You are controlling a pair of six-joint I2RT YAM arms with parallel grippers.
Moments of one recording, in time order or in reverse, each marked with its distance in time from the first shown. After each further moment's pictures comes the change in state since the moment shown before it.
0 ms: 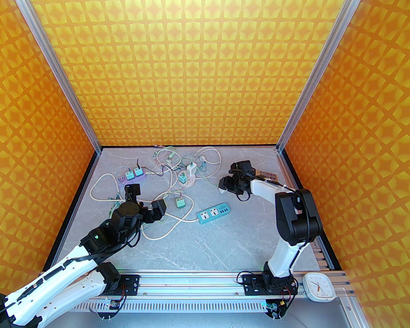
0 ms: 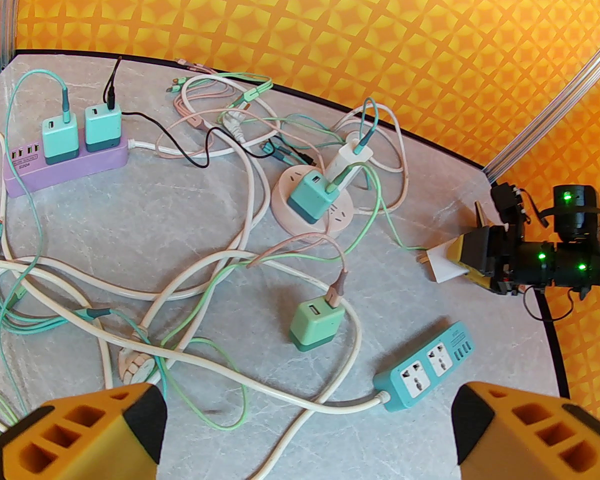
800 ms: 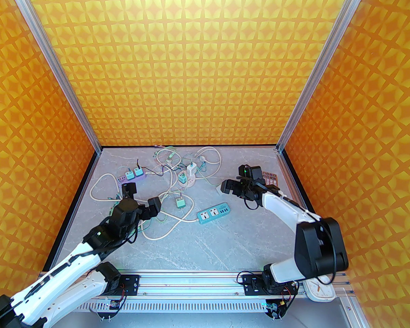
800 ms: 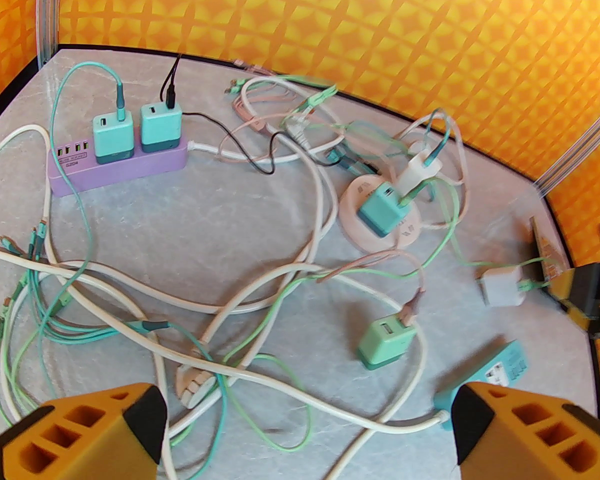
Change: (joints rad) left arm 0.109 0.087 0.010 0.003 -0.014 0.071; right arm 0.033 -0.371 -0.205 -0.052 0.100 -0.026
